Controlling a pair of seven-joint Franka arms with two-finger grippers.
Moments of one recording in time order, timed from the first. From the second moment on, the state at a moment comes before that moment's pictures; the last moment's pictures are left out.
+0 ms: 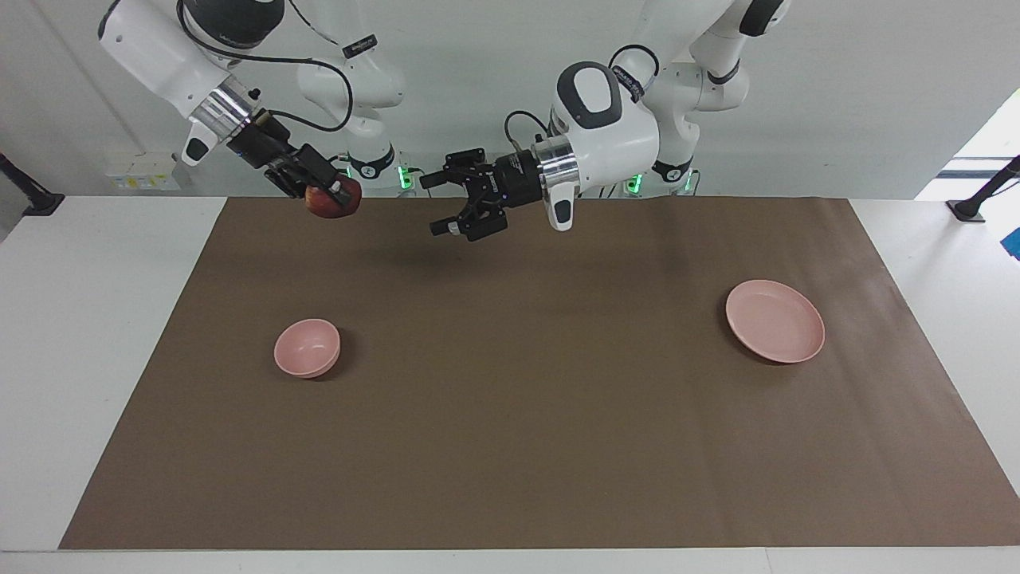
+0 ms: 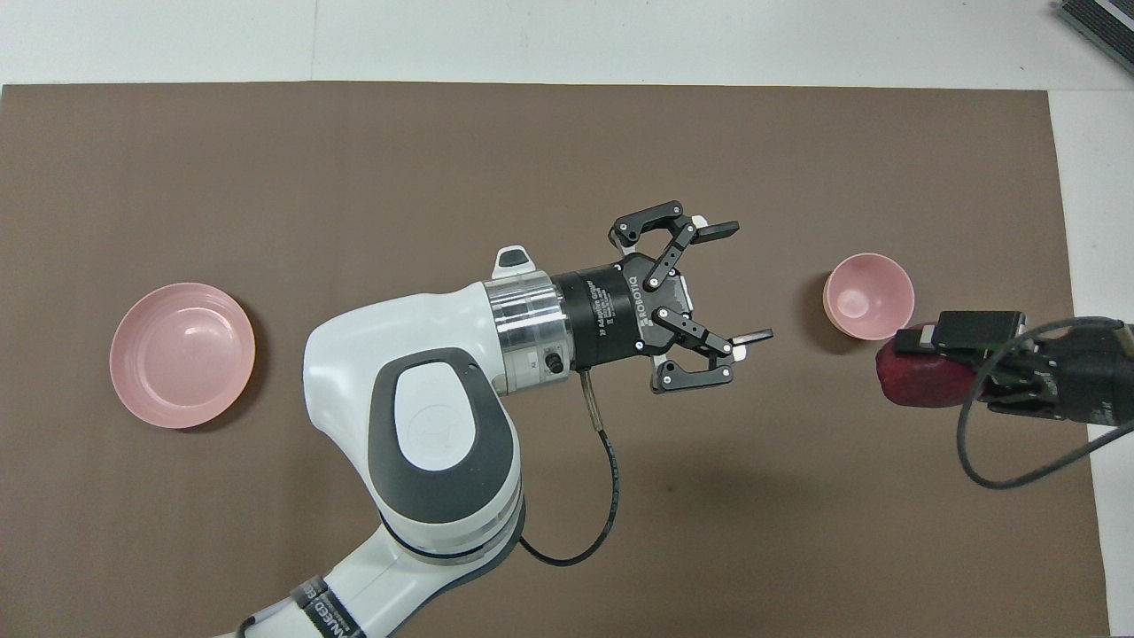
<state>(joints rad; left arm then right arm) -0.06 0.23 -0.76 -1.75 -1.68 2.61 -1.19 -0.11 -0.30 -0.02 -2.11 0.57 1.84 0.19</state>
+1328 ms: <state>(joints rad) -0.06 0.15 -0.61 -1.89 -1.05 2.44 -1.19 -0.06 0.13 -0.01 -1.99 -0.20 2.24 0.35</state>
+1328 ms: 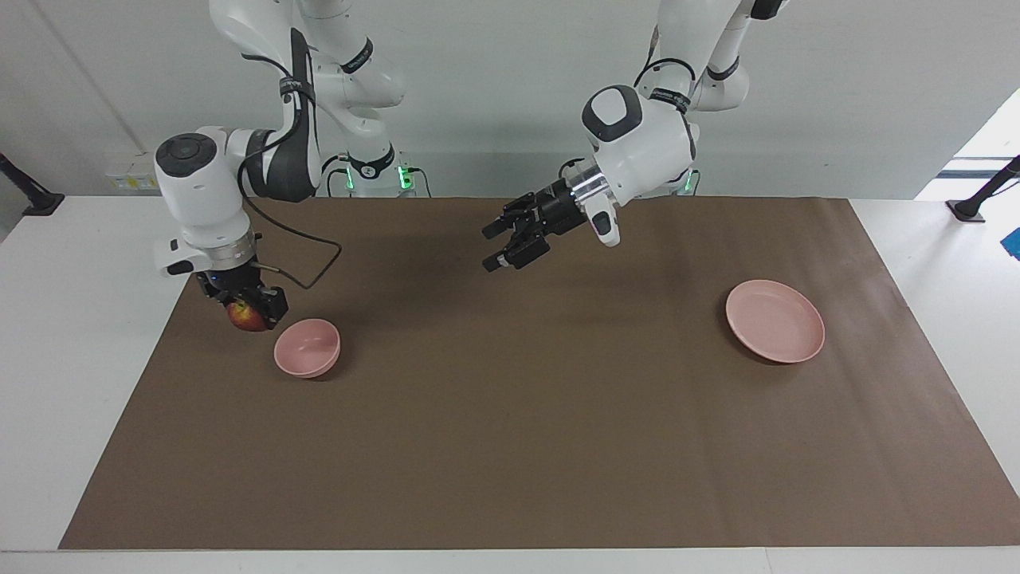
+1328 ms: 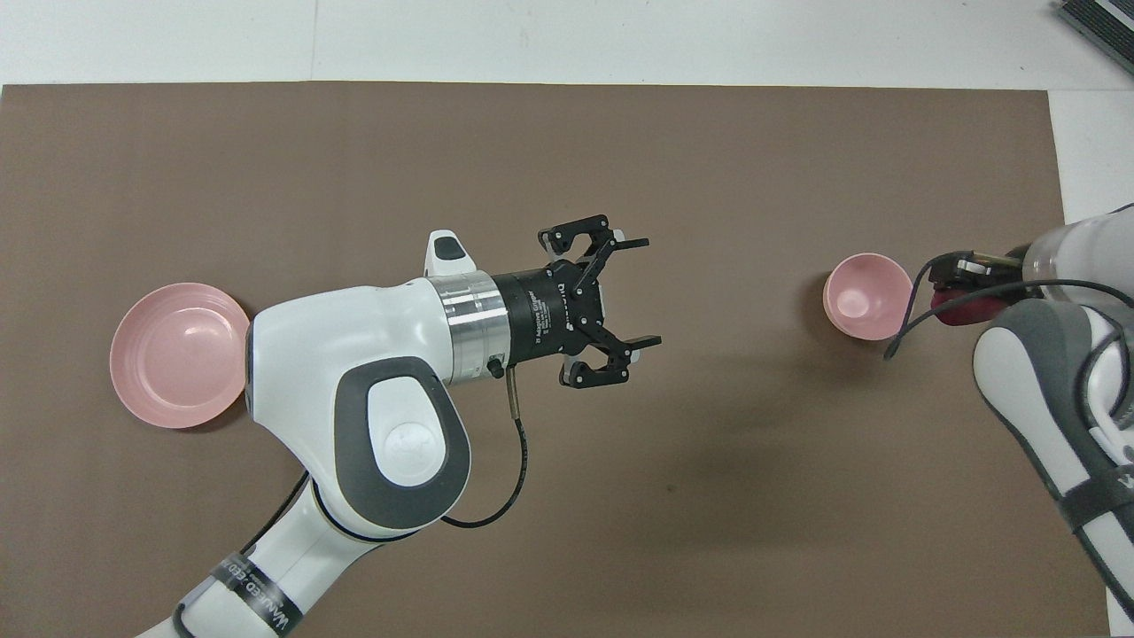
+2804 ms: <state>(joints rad) -0.05 0.13 -0.15 -1.88 -0.39 2.01 -0.68 0.01 0.26 -0.01 -2.00 -0.31 2.32 0.53</state>
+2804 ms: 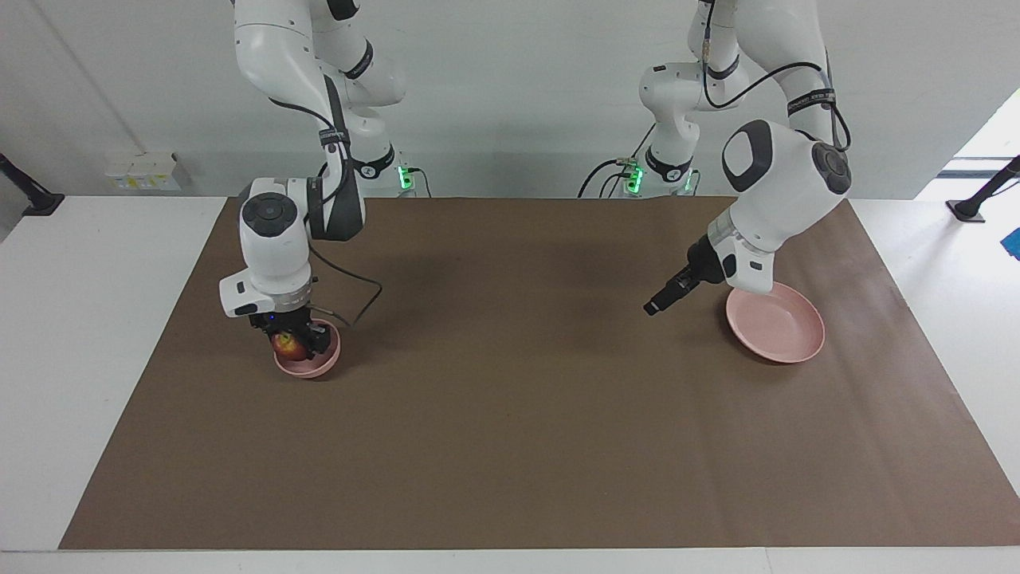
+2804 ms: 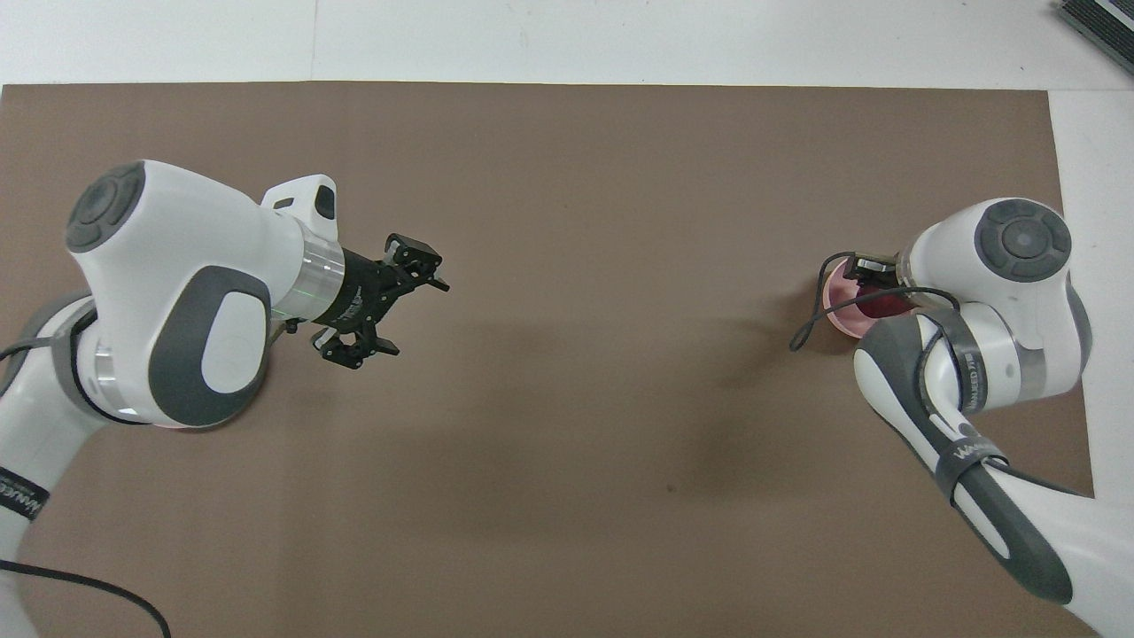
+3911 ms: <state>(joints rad) 0.01 0.04 0.01 -1.70 -0.05 1.79 -0.08 0.03 0.27 -0.01 -2.02 -0.31 2.32 0.55</state>
